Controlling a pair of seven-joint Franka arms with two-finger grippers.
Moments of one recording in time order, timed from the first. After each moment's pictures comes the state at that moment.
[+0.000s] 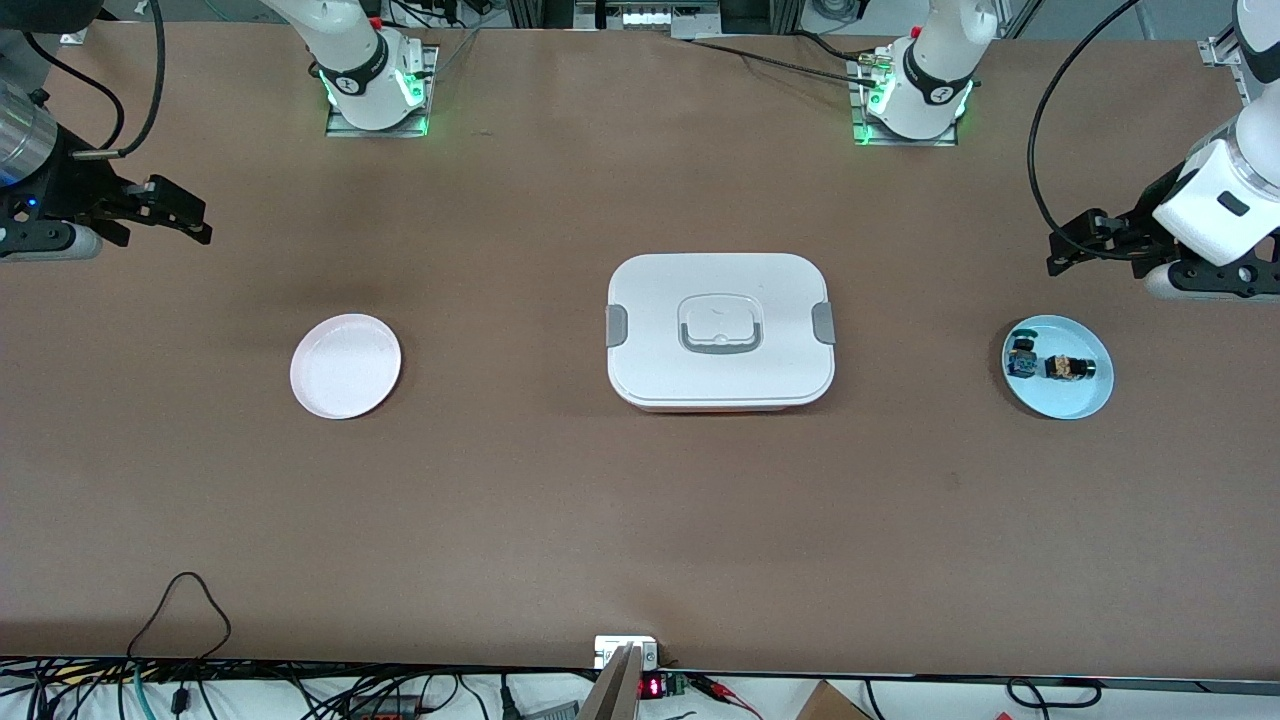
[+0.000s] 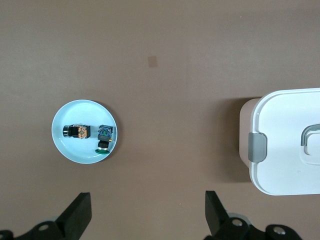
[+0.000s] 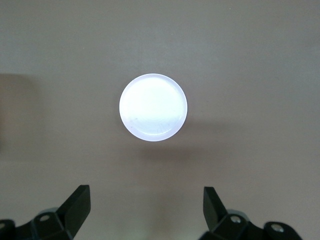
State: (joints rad) left arm -0.03 0.01 -0.01 -1.66 -0.02 1.63 -0.03; right arm 0.12 -0.07 -0.11 -1.77 0.01 1.66 -0.02
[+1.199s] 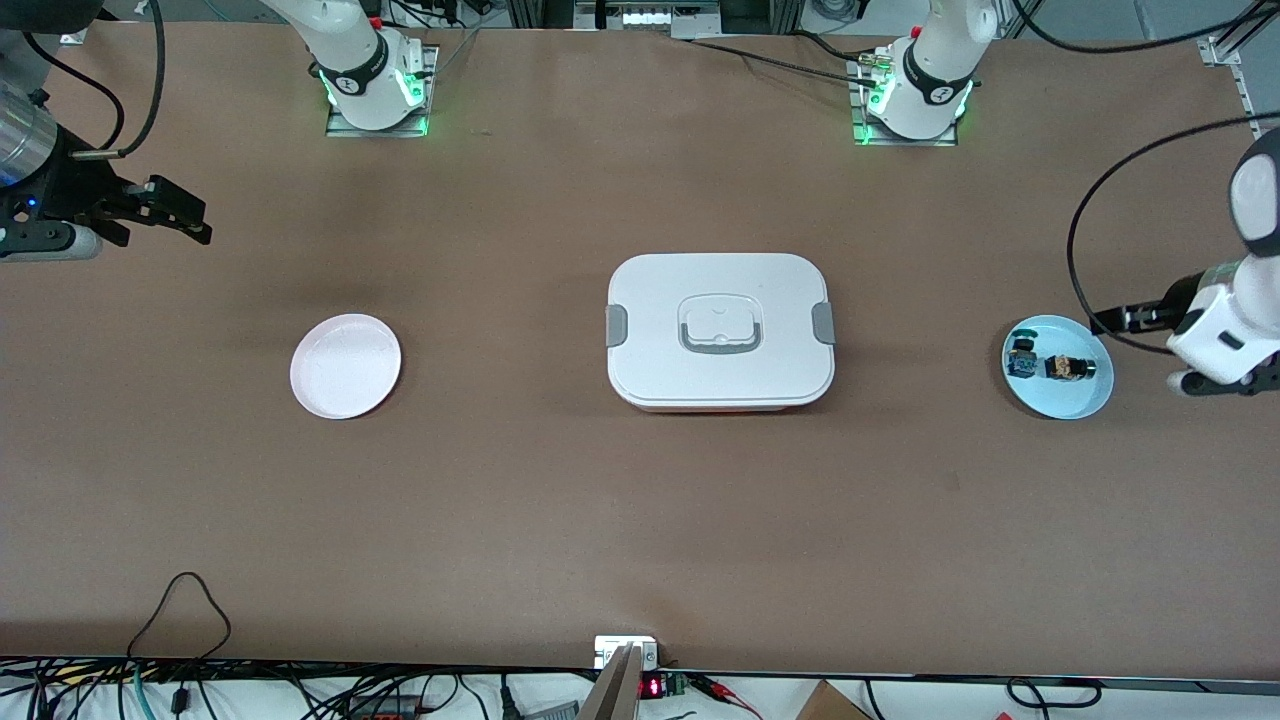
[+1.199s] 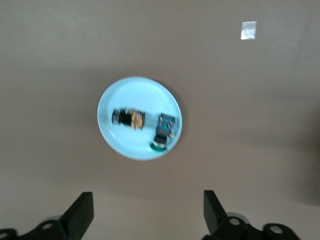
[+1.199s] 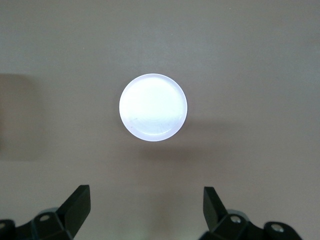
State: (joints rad) left arm 0.13 0.28 0.00 -1.68 0.14 1.74 0.03; right arm 0.12 -0.07 -0.11 -1.77 0.01 1.66 -0.02
